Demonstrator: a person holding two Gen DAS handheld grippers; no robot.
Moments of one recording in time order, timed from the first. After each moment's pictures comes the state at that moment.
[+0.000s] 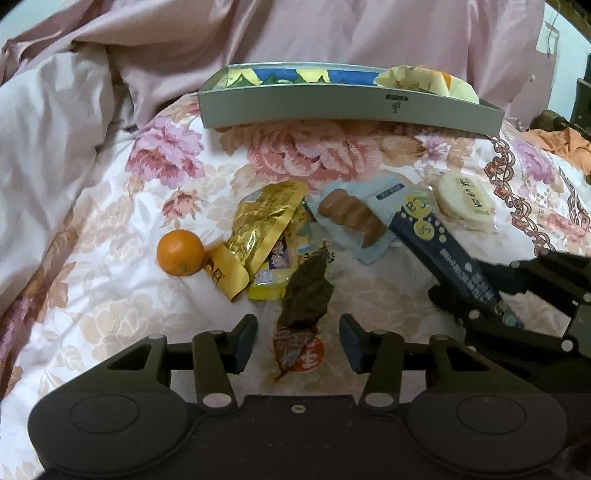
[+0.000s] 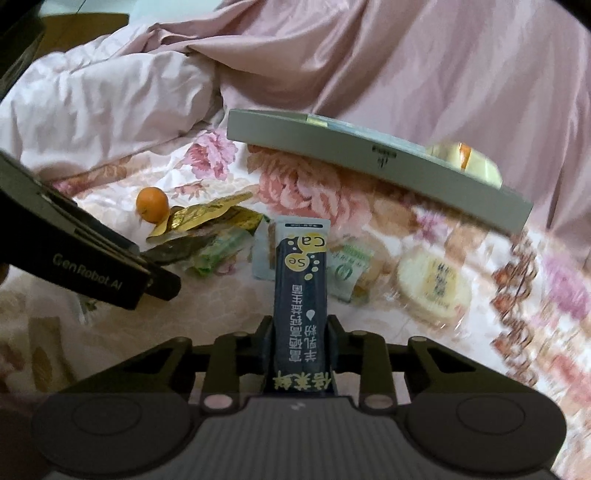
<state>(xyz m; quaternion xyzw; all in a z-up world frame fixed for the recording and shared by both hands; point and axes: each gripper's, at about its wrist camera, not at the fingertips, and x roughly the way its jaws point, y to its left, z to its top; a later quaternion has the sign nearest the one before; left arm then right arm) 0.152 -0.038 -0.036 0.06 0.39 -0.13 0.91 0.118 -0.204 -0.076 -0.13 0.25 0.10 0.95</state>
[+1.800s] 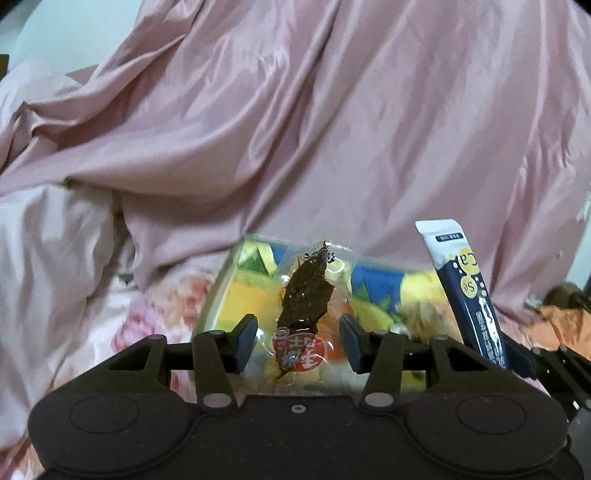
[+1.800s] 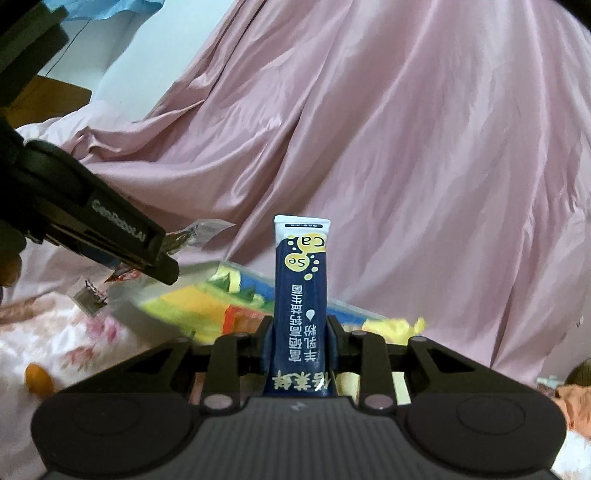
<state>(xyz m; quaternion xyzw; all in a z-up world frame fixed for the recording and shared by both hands) 0.277 -0.061 0.082 -0.08 0.23 -0.08 0.97 0.212 -0.248 0.030 -0.13 0.07 0.04 0.99</state>
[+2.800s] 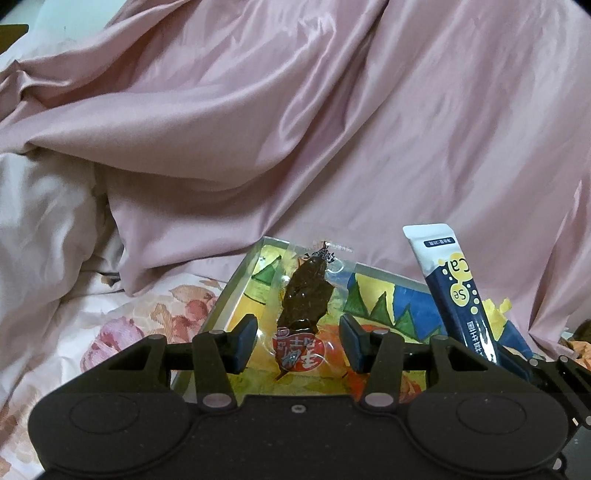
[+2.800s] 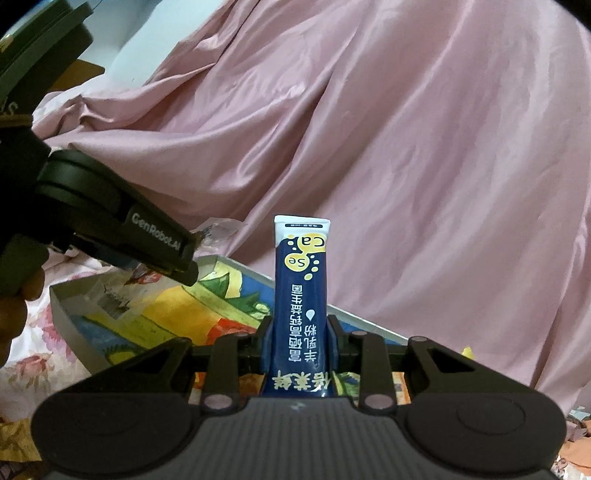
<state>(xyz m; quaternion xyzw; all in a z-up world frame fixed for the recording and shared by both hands) 0.366 -0.064 0.050 -0.11 0.25 -0.04 0.96 0.318 -0.234 0.016 -0.16 0.09 0.08 0.98</state>
